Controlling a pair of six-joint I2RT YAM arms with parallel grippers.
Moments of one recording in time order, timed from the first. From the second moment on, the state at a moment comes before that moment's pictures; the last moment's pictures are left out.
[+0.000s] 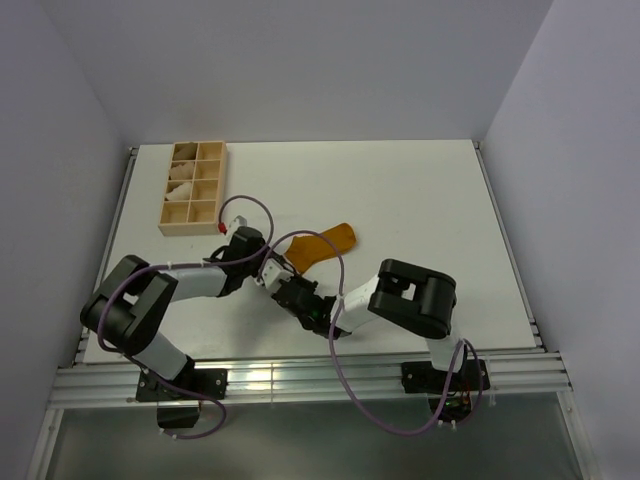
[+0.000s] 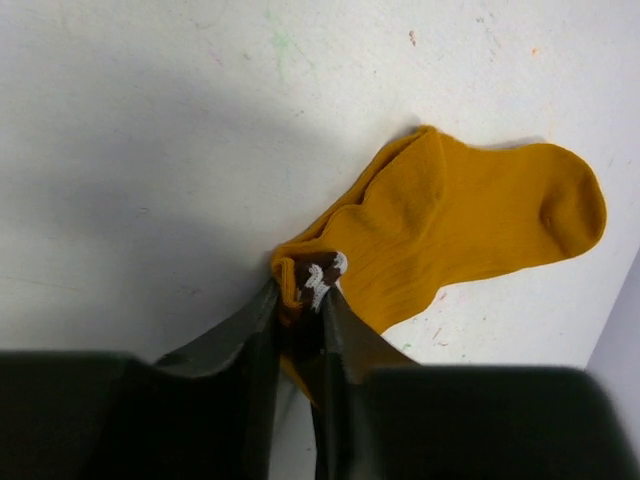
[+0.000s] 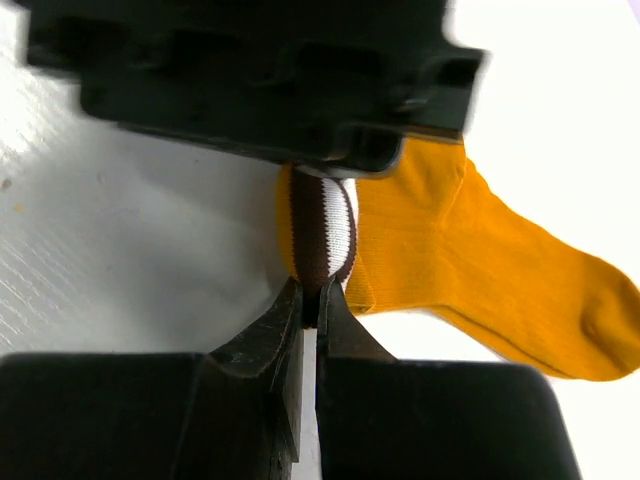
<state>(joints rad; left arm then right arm) -0.56 1.59 0.61 0.25 -0.07 -1.12 1.19 1.96 0.80 0.63 0.69 -0.26</state>
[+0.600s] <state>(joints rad) -0.55 1.38 0.44 0.27 -0.15 -1.17 0.93 1.87 0.79 0.58 0.14 0.09</state>
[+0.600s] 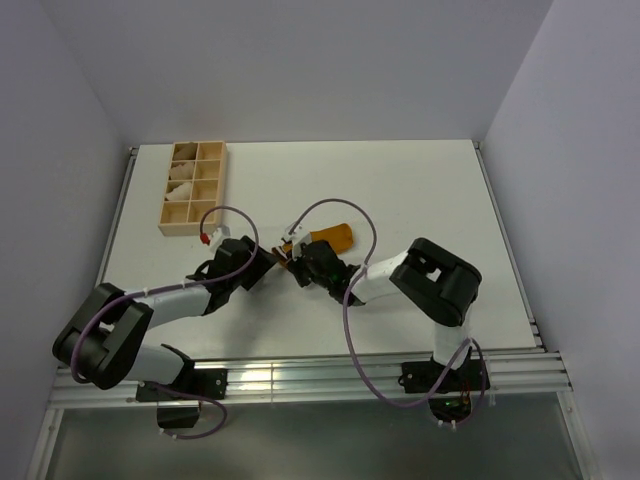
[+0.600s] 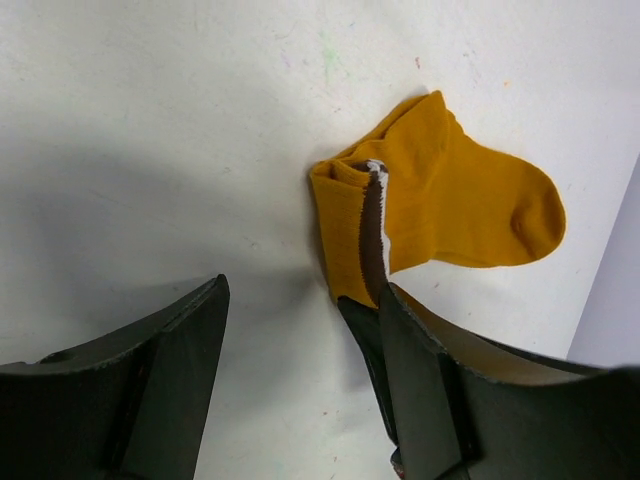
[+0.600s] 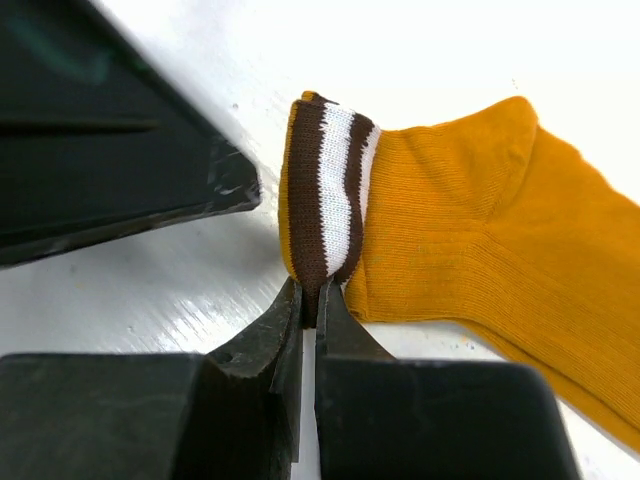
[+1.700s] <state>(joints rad) -0.56 1.44 0.45 0.34 -0.11 -1.15 0.64 2.08 0.74 0.95 -0.68 0.83</state>
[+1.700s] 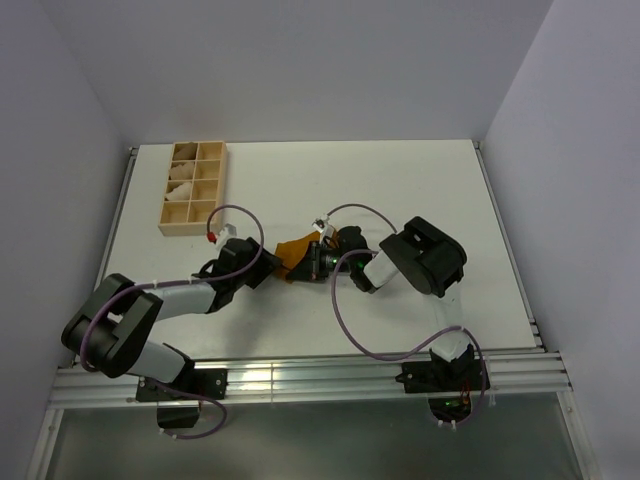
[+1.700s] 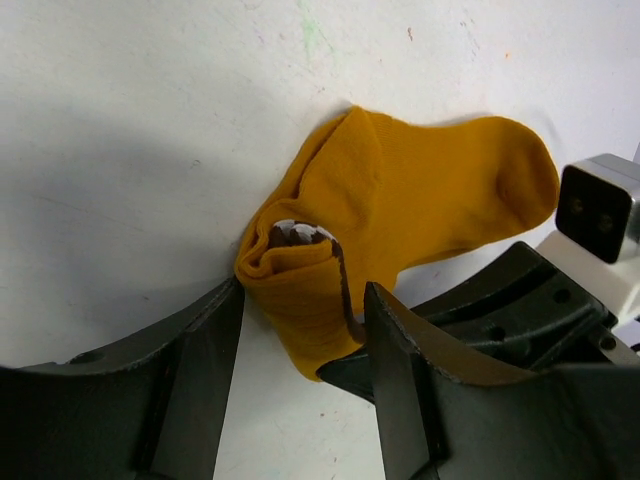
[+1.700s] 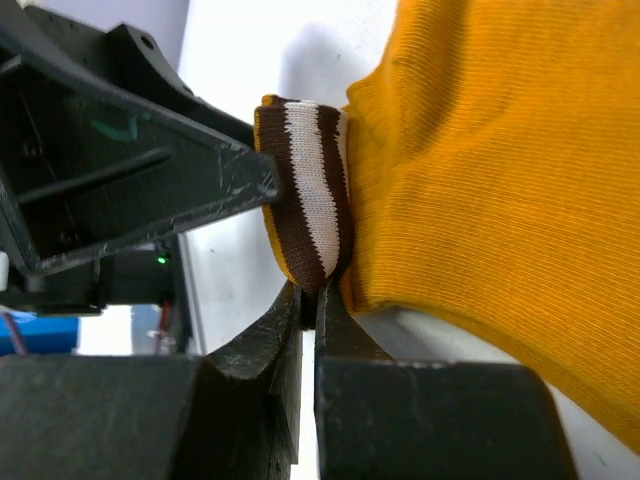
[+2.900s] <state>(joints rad) -0.57 1.53 0.53 0.31 -0.11 -1.14 0.61 1.86 0.68 0.65 -0.57 0.74</state>
